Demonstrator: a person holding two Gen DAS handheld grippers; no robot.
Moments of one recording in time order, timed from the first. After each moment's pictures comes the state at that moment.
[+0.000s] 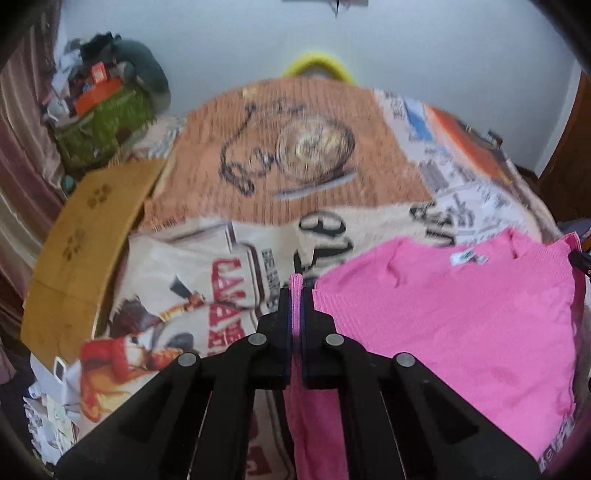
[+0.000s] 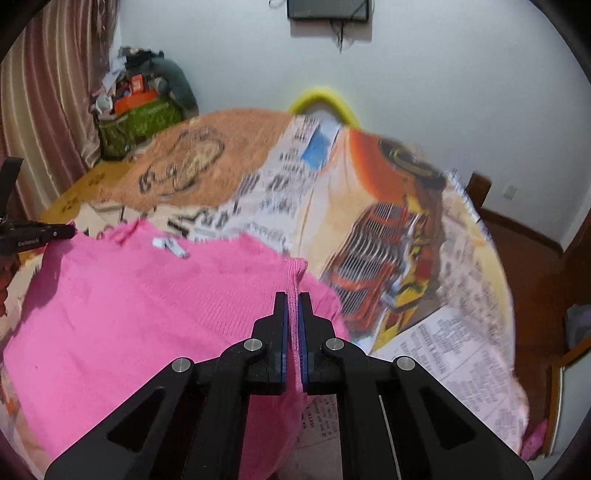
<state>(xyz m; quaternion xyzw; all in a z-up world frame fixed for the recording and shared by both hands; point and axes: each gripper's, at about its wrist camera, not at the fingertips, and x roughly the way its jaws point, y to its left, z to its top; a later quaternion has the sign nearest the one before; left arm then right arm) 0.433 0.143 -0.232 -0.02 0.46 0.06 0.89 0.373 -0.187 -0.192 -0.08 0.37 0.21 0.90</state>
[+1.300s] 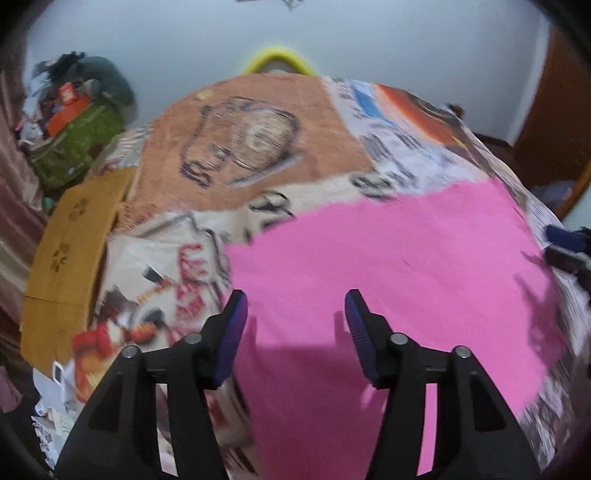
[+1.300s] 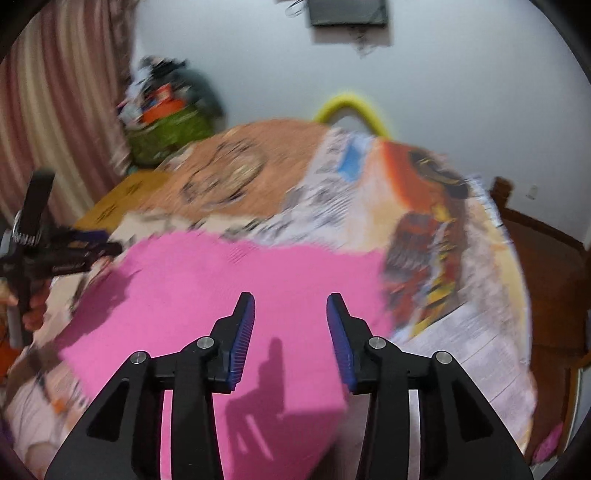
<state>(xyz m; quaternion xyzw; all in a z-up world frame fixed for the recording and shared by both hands) 0.396 0.097 -0.231 0.02 0.49 -0.01 0.87 0.335 -0.161 -0.180 -0.06 0.40 0.29 0.87</state>
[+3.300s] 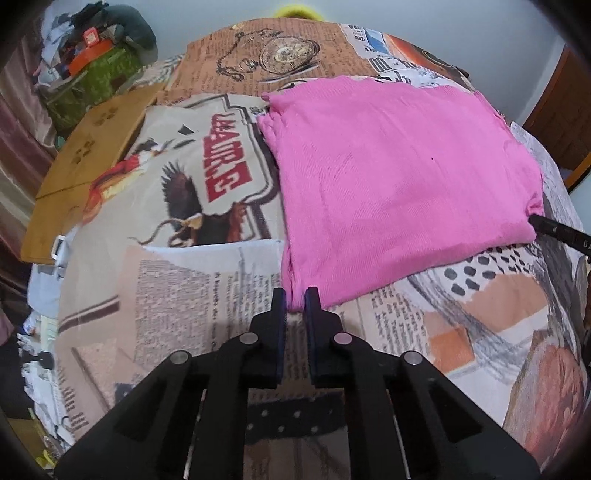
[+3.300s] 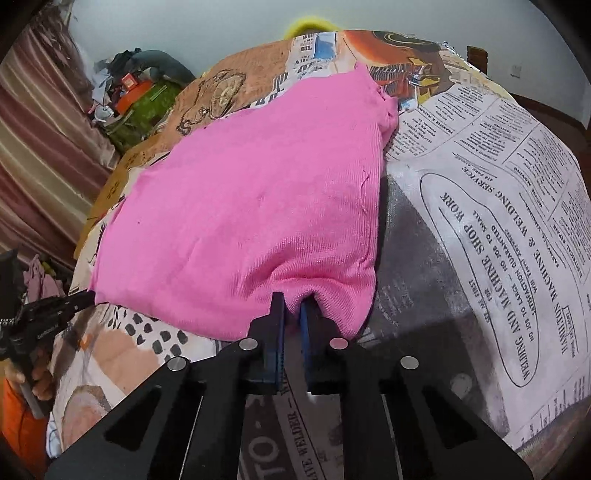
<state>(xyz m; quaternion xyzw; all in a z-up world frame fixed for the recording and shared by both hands) 0.243 0.115 -0.262 -0.01 0.54 0.02 0.84 0.260 -0.191 -0.242 0.07 0.51 0.24 0.82</state>
